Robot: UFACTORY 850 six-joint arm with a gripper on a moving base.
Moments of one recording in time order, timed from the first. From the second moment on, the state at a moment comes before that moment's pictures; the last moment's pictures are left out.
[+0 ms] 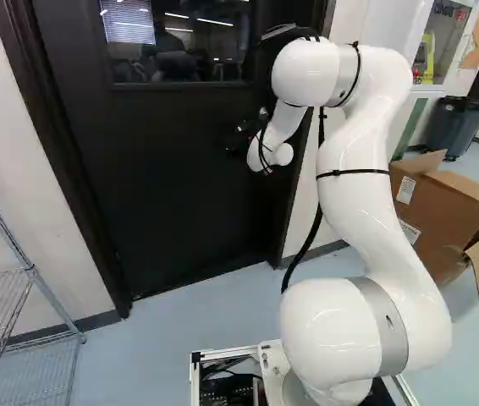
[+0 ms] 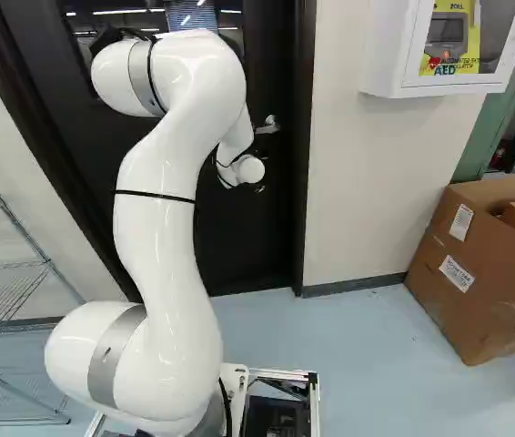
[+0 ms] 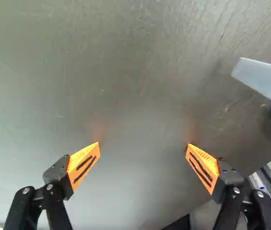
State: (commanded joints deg) arm -4.4 -39.4 -70.4 -31.6 48.4 0.0
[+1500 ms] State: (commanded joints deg) arm -3.3 -51.6 -87.9 -35.4 48.4 0.0
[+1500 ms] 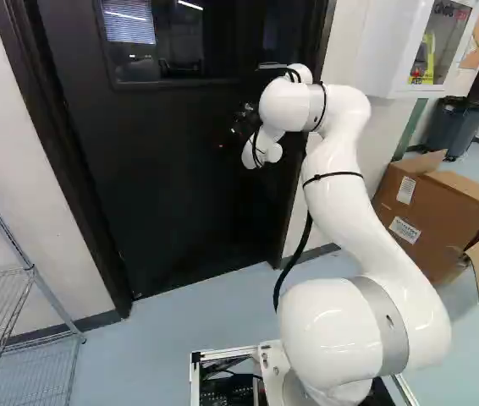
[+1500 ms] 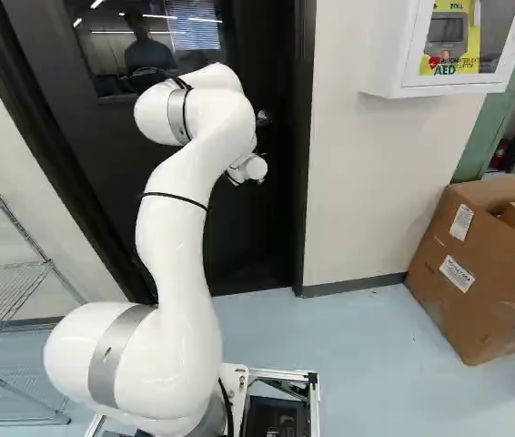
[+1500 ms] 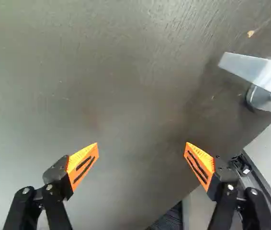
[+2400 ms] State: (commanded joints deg) arm -3.6 -40.0 -71.2 -31.5 47.4 0.0
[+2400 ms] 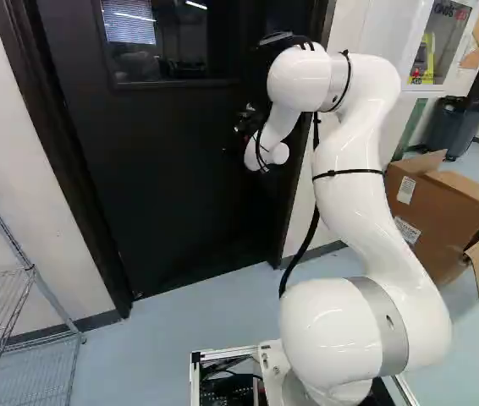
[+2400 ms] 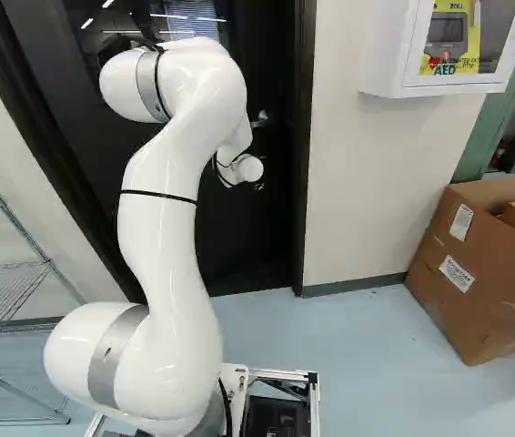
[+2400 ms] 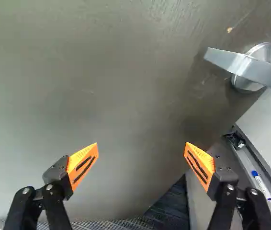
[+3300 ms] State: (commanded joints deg) arm -3.8 -28.3 -55.3 -25.1 45.0 0.0
